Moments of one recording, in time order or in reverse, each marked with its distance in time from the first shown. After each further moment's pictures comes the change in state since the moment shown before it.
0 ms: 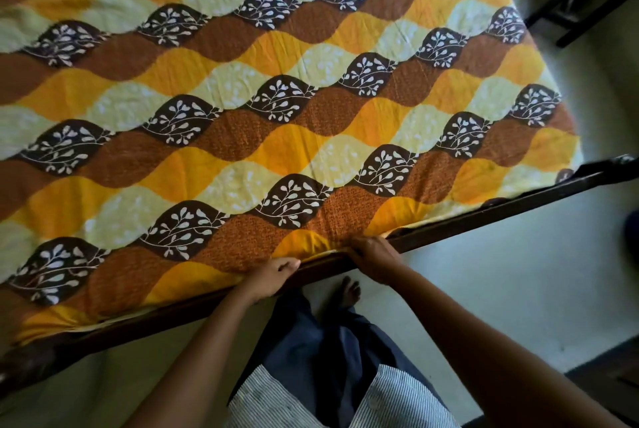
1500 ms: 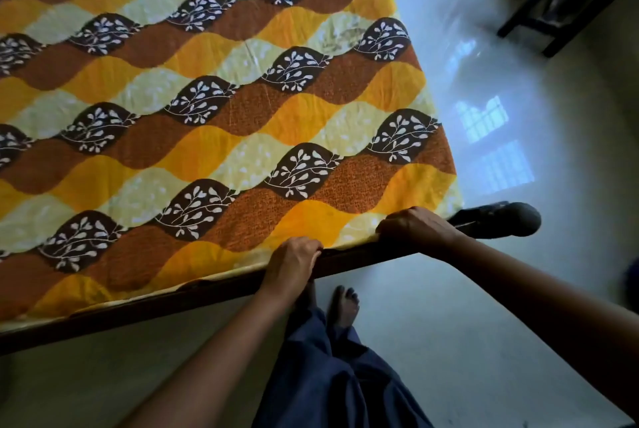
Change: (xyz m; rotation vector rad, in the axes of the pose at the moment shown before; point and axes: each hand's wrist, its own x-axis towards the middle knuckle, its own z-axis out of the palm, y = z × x) left_hand 0.176 0.338 0.235 0.525 0.688 0.502; right_hand -0.005 0.428 -0.231 -0.380 0.083 -0.593
